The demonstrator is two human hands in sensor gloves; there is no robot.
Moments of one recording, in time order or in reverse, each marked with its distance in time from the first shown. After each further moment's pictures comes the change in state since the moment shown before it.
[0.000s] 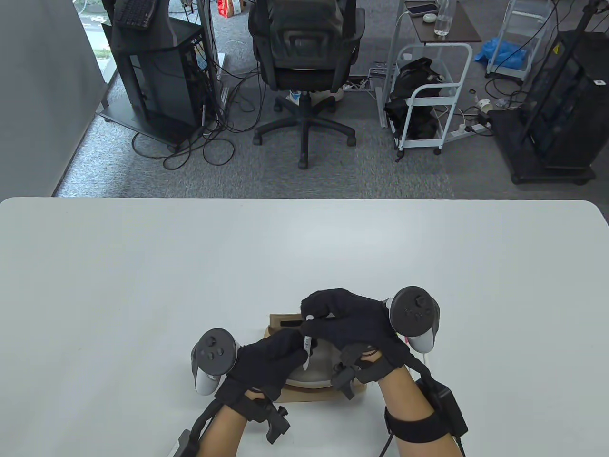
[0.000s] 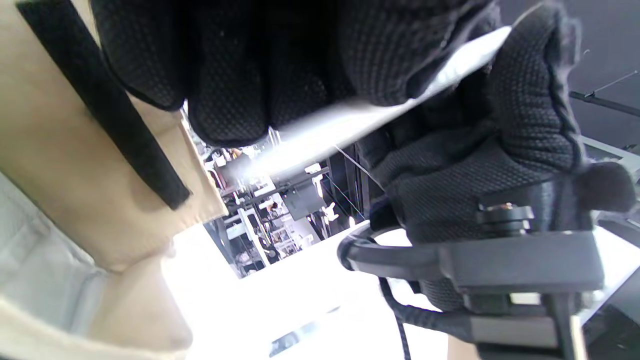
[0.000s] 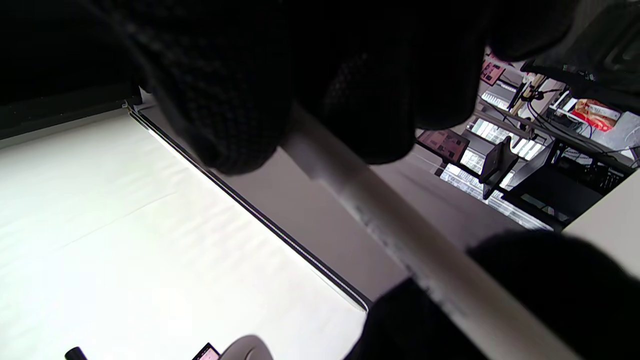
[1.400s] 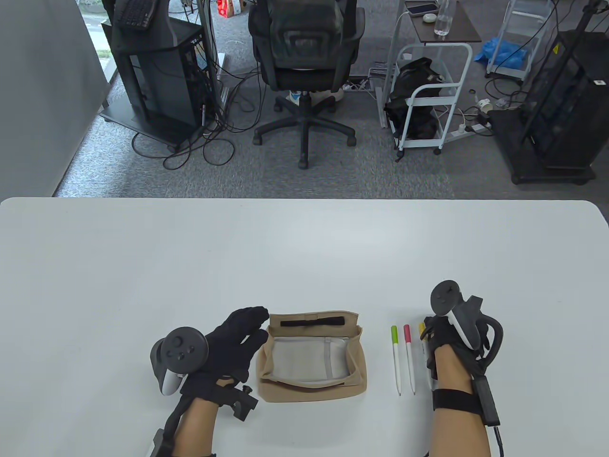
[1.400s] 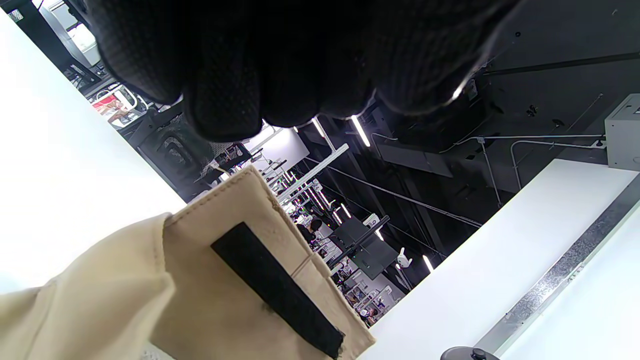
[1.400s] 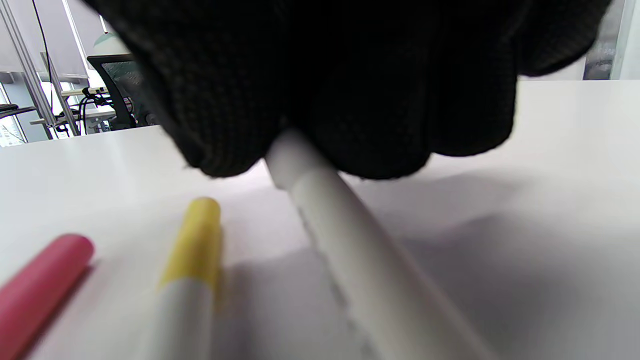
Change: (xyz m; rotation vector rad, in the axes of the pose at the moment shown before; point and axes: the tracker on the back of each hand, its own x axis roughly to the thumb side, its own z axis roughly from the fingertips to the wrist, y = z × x) left_hand -0.016 0.055 0.017 0.183 0.106 -0.306; right_hand -0.196 -0.107 0.064 -0.106 0.958 1.140
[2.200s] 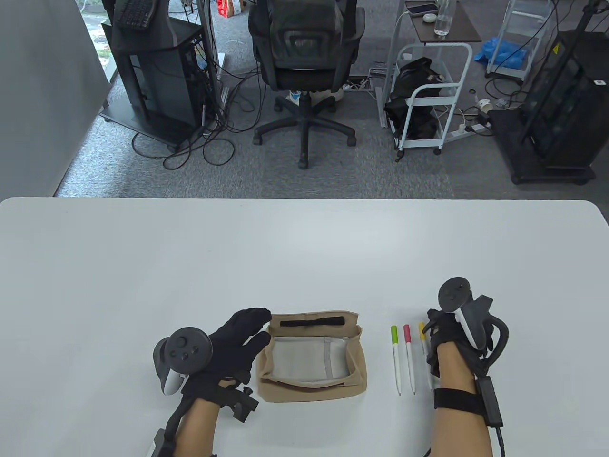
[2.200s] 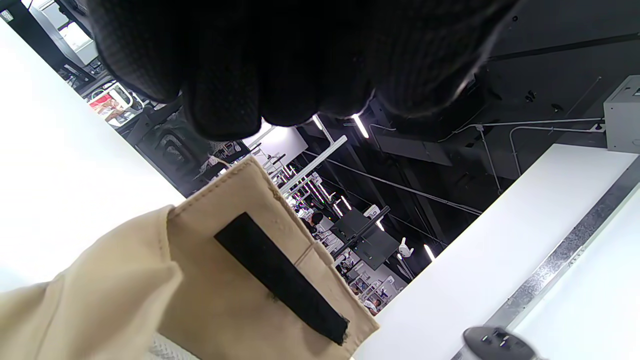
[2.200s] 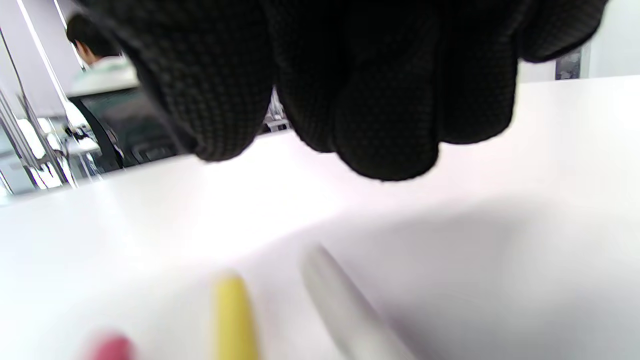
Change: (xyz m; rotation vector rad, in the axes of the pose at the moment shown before) left_hand 0.002 -0.005 -0.001 -0.029 -0.010 -0.036; right_hand -0.001 -0.038 0.008 -0.045 0.054 -0.128
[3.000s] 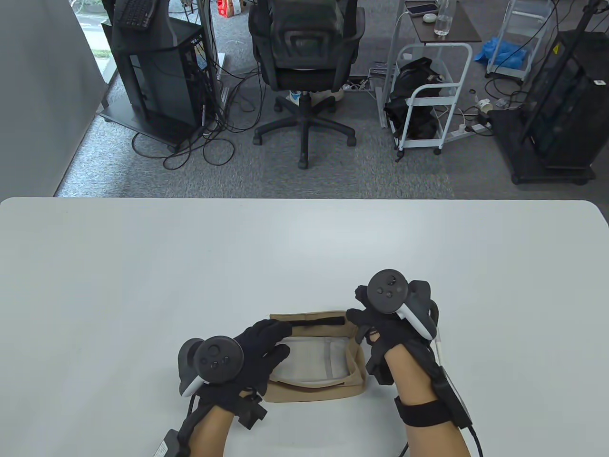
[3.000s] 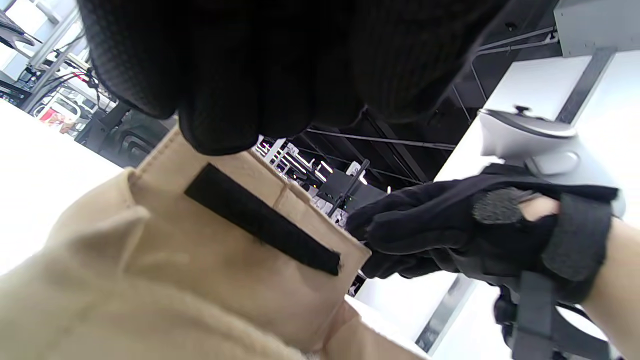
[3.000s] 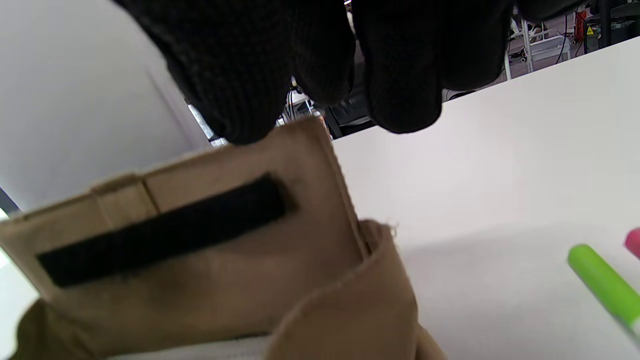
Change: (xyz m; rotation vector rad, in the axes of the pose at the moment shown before) left_hand 0.029 -0.031 -0.002 -0.121 -0.104 -0.213; right_hand 0.127 -0.013 0.075 0.277 -0.513 -0.120
